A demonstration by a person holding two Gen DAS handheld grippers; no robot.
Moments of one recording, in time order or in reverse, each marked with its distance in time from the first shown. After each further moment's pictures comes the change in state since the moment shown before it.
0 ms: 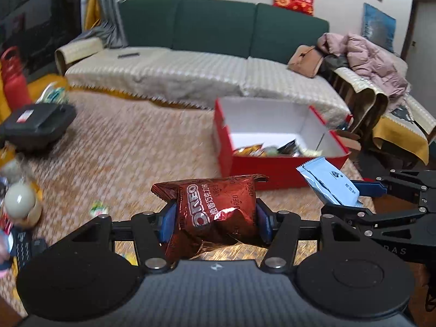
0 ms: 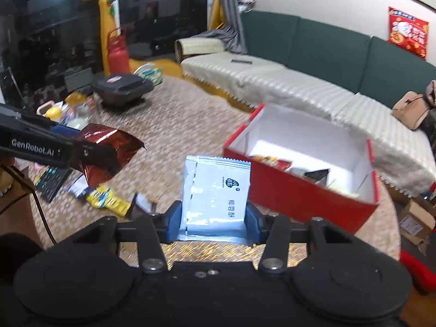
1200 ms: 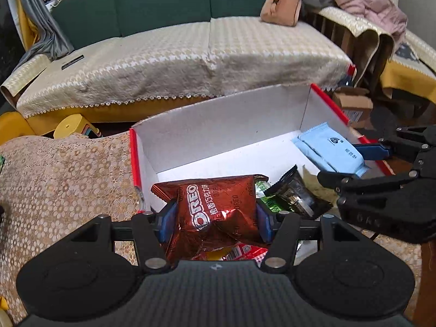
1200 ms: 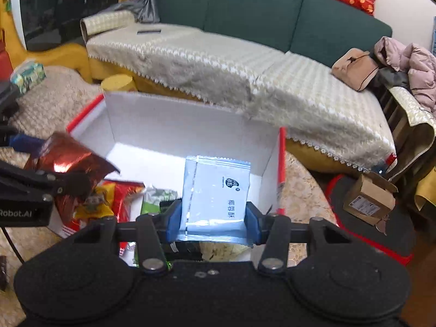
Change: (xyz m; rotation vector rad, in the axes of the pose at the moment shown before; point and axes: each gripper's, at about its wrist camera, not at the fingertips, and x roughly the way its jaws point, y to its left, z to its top) left arm 0.238 -0.097 0.109 0.248 0.189 0.012; right arm 0.155 -0.168 0.038 0.122 0.185 -0.270
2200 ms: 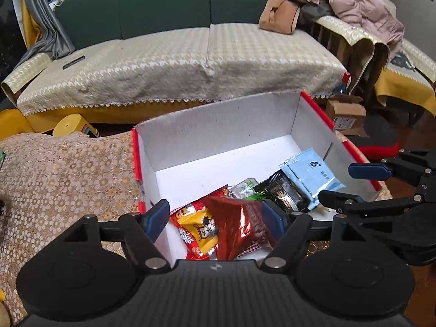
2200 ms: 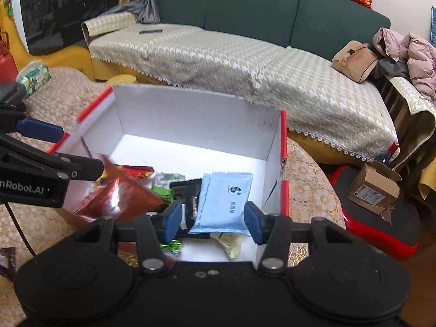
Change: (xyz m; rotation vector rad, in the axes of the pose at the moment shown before) left arm -0.036 0.000 -0.007 -0.037 -0.037 -0.021; right arm -0.031 -0.003 -0.014 0.047 -0.026 0.050
